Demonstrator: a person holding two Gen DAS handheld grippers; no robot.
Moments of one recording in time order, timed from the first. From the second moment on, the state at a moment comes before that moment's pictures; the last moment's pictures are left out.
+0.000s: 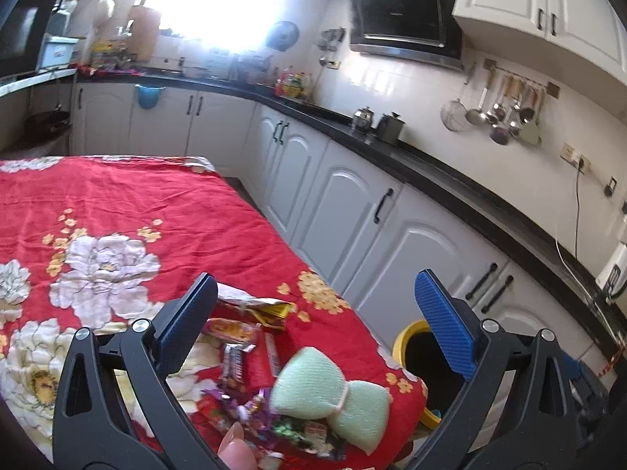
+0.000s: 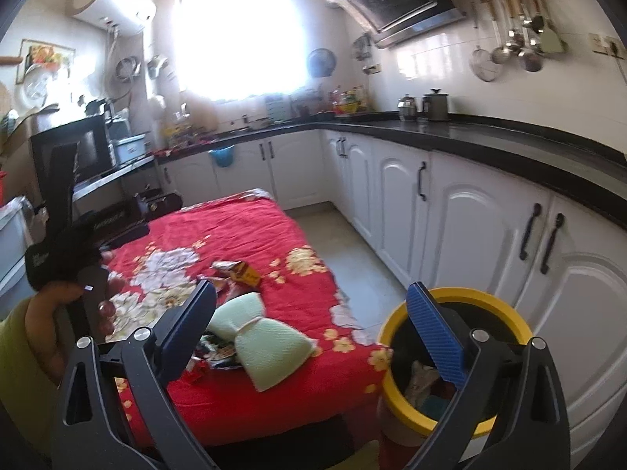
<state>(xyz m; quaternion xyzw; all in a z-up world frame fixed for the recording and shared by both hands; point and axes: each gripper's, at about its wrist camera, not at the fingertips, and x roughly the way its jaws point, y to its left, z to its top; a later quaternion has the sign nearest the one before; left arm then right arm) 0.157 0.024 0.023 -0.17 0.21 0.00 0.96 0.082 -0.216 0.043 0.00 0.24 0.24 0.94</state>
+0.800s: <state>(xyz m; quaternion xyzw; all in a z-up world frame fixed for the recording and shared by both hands) 0.173 0.119 -0.035 -0.22 0.28 0.07 0.93 0.135 -0.150 -0.010 -0.07 0.32 0.30 0.90</state>
